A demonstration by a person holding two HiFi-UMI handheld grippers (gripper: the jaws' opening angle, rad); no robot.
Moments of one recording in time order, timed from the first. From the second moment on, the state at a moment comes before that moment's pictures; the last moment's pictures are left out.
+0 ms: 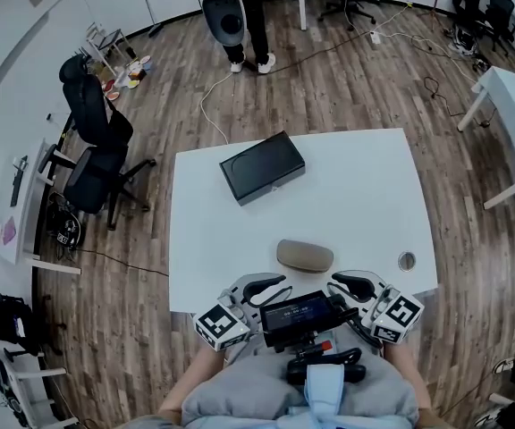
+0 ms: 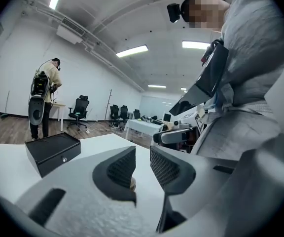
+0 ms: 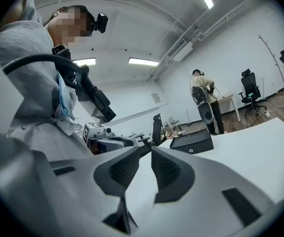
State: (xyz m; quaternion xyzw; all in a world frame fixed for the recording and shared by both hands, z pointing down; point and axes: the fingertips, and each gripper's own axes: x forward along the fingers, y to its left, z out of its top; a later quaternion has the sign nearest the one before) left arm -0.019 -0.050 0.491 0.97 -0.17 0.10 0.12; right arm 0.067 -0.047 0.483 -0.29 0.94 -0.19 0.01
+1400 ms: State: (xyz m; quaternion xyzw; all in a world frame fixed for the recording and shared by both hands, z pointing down) left arm -0.005 -0.052 0.497 0.97 -0.15 0.12 0.12; right arm 0.072 -0.051 0.492 -0.28 0.94 -0.19 -0.01
